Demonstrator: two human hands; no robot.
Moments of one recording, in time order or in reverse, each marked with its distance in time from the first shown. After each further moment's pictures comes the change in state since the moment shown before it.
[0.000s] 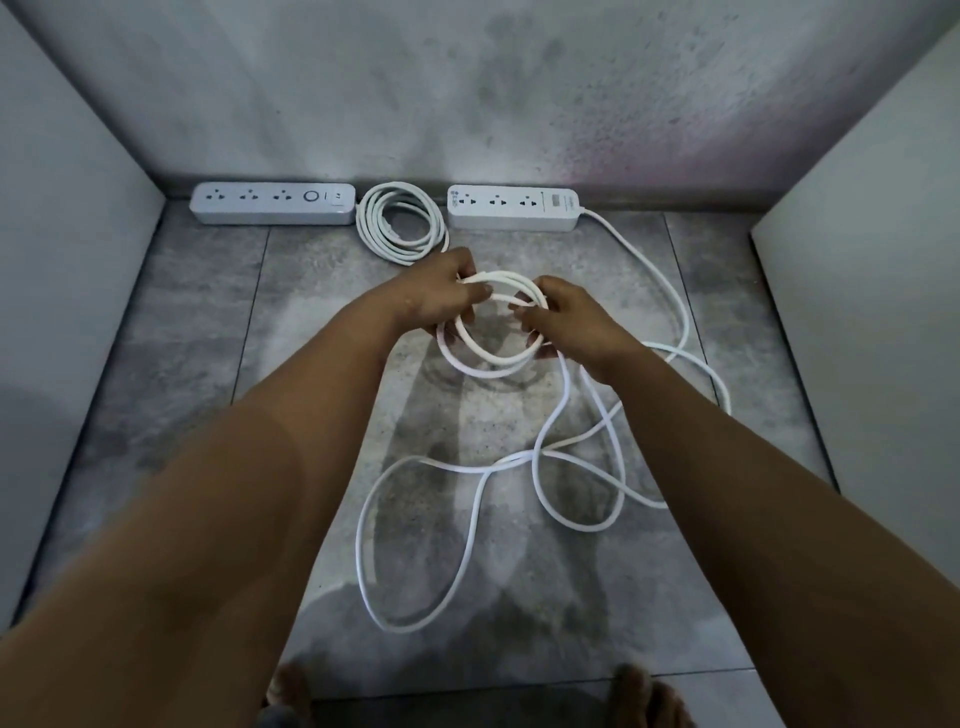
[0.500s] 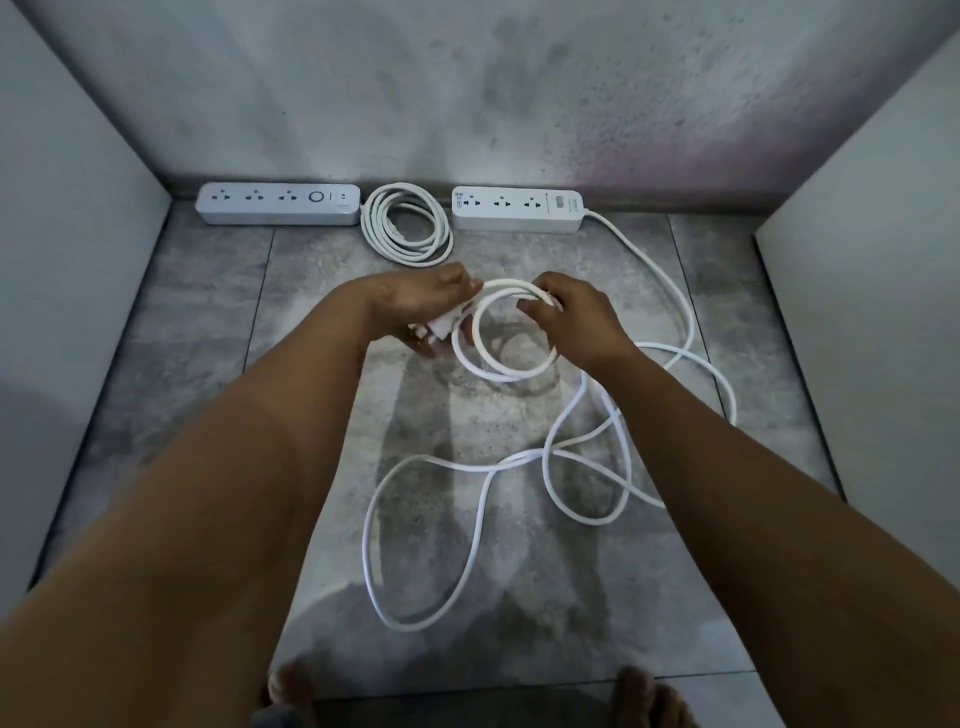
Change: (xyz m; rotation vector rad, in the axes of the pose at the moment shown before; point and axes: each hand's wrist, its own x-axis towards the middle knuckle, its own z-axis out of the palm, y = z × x) left_hand -0.005 -0.019 -0.017 -0.067 -0.208 -0.115; right_hand 0.004 0.004 0.003 -0.368 0.209 -0.184
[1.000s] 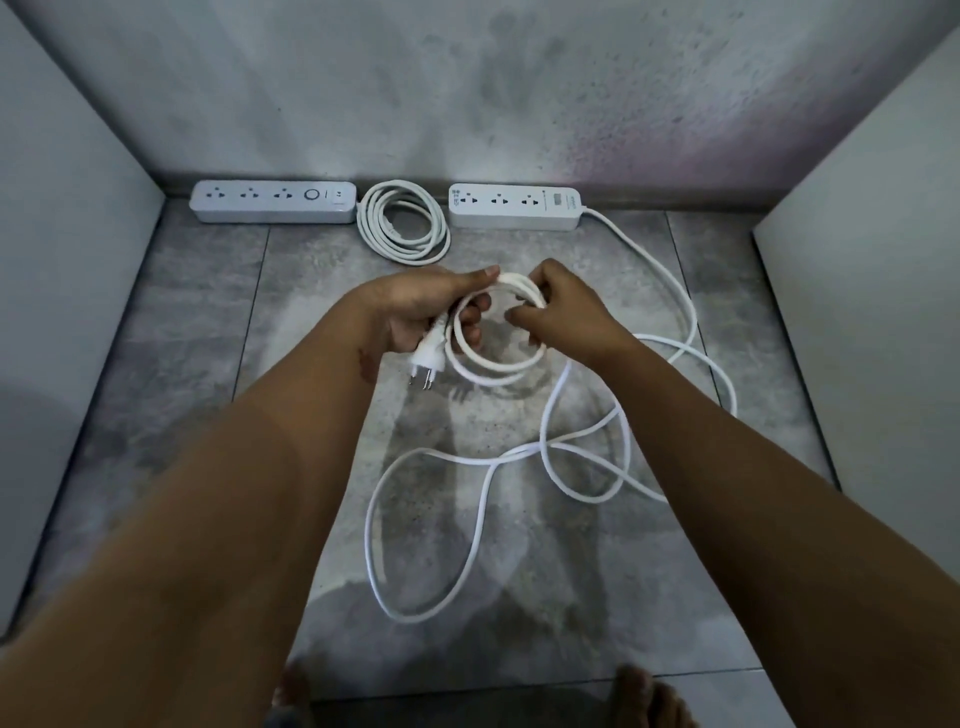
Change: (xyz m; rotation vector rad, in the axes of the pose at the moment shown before) left_hand 0.011 0.003 0.012 -0.586 -0.158 -0.052; right_hand 0.001 -0.015 -0.003 0.136 -0.107 0.140
